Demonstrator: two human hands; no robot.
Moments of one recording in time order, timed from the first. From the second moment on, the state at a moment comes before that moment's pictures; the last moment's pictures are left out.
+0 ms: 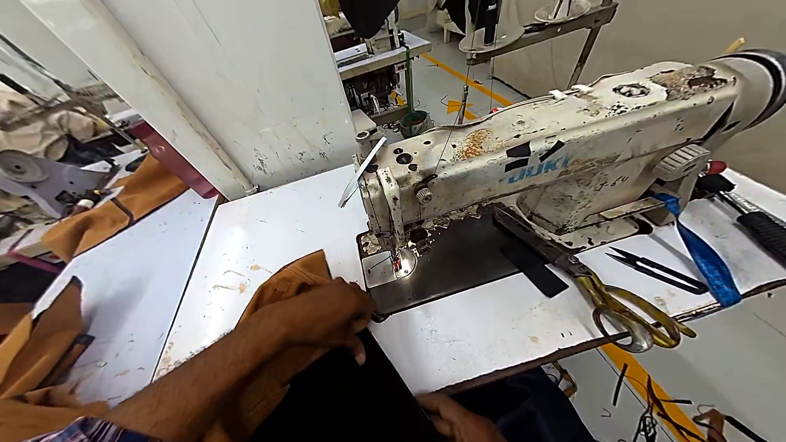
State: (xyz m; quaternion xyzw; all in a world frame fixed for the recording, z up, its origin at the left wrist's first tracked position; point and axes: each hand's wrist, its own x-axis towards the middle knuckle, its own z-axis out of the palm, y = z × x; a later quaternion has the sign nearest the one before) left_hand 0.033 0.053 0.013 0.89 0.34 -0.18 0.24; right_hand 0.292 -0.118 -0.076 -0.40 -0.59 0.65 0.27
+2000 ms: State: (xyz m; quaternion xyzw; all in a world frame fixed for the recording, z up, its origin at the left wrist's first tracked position) left_hand -0.034 -0.073 -0.020 0.68 0.72 0.10 0.11; right_hand 0.293 -0.038 -0.060 -0.49 -0.80 0.32 0.13
